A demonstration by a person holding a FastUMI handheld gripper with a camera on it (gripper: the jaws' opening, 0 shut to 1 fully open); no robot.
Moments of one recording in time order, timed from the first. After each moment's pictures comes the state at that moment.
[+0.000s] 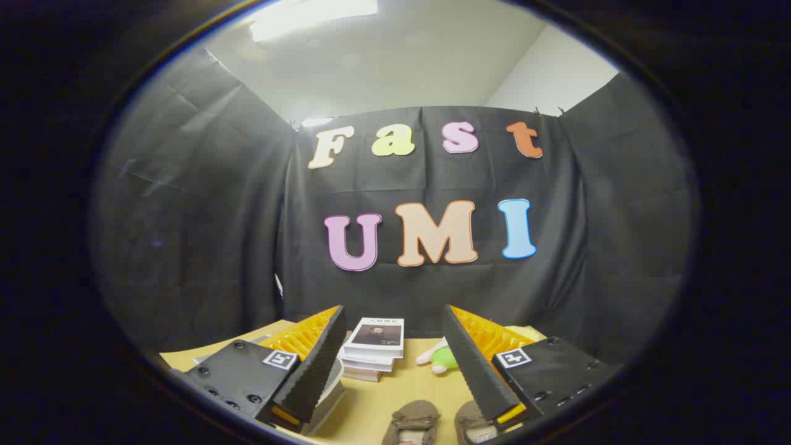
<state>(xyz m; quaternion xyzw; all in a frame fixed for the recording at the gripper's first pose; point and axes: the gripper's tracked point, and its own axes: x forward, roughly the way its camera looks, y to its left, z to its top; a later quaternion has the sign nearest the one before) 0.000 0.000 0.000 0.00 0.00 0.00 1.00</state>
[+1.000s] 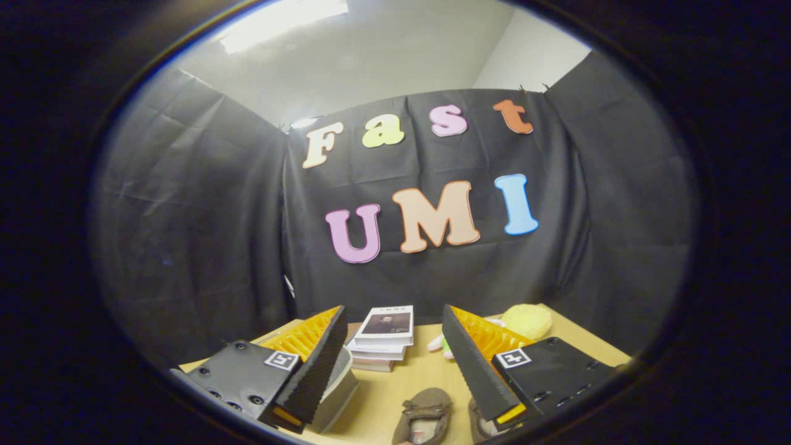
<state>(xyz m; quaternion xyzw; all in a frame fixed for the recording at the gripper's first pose) -0.007 -0.014 -0.028 0.06 0.04 0.01 1.00</state>
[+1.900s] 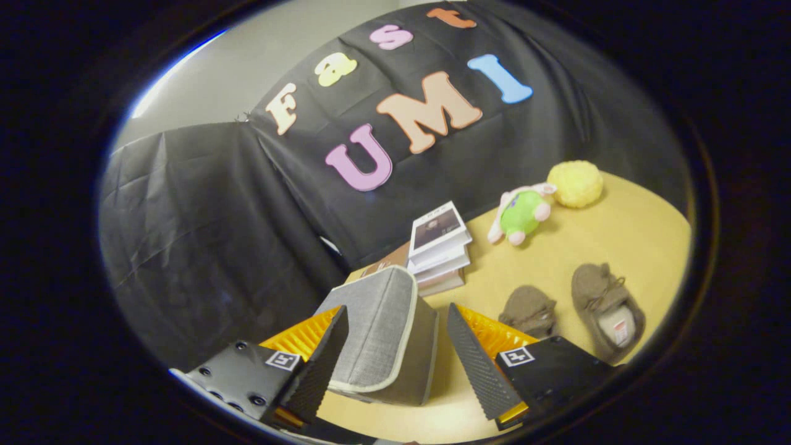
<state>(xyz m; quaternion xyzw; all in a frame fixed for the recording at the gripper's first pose) -0.029 0.080 -0.160 0.29 0.26 0.07 0.92</state>
